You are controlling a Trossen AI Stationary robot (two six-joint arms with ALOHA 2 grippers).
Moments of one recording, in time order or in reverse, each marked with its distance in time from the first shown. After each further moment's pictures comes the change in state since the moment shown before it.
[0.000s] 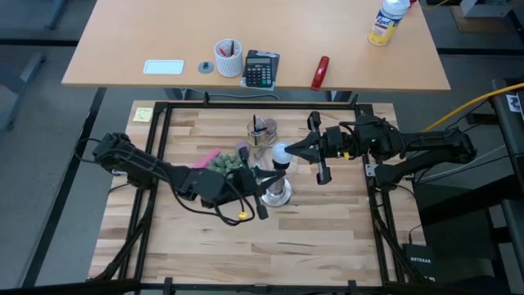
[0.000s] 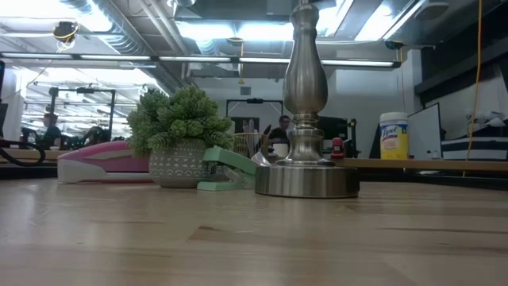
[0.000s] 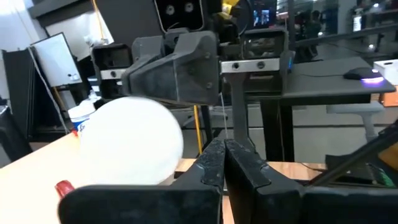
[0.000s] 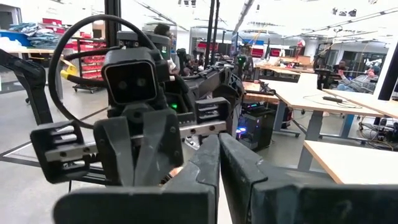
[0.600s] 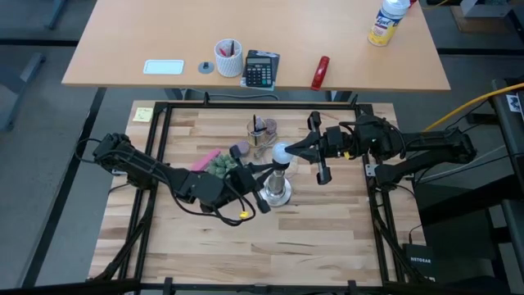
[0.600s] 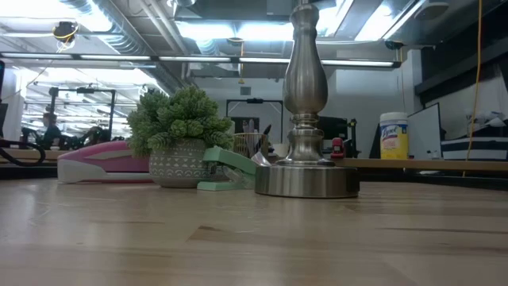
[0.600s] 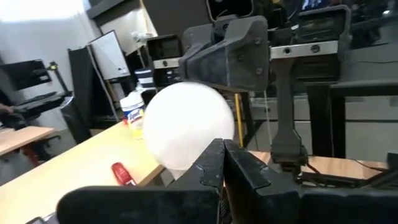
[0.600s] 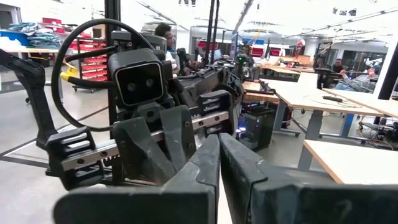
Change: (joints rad) left arm -0.020 0.002 0.000 0.003 -0.227 0.058; right arm 0.000 0.000 0.000 -0.006 -0.012 0.001
